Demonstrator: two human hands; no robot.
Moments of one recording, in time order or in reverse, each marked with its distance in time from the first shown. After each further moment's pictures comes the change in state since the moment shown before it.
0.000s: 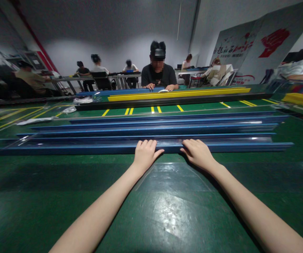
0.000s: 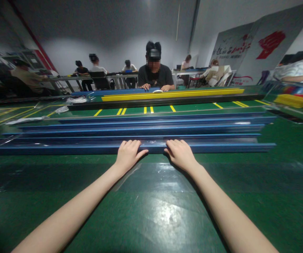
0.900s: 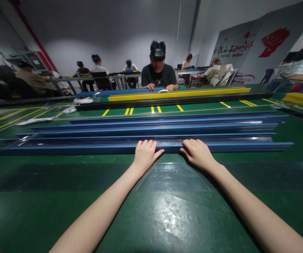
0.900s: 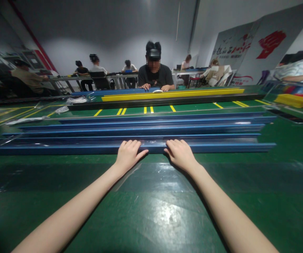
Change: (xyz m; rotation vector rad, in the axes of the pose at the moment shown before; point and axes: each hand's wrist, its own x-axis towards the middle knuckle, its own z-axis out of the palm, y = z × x) left_hand 0.000 0.000 0.001 0.007 0.012 0.014; right_hand 0.000 -0.001 0.000 -0.018 0.018 -0.008
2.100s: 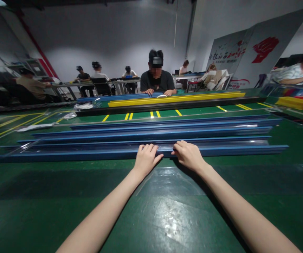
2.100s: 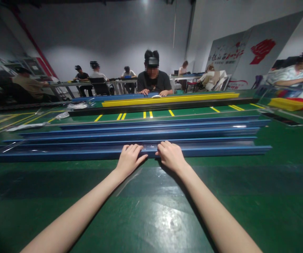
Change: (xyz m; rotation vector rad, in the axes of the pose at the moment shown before) left_hand 0.000 -0.001 0.000 -0.128 -0.020 0.038; right_hand 0.022 -0.026 -0.016 0.000 -0.012 -0.006
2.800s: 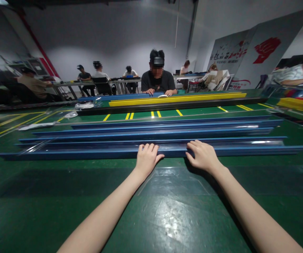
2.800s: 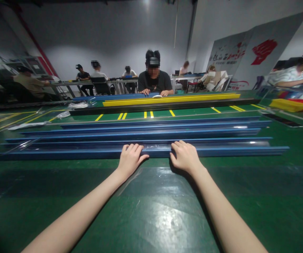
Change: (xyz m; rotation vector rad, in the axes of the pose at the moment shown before) left_hand 0.000 0.004 -0.001 0.077 -0.003 -0.051; right_hand -0.022 0.030 -0.004 -0.051 0.000 0.116
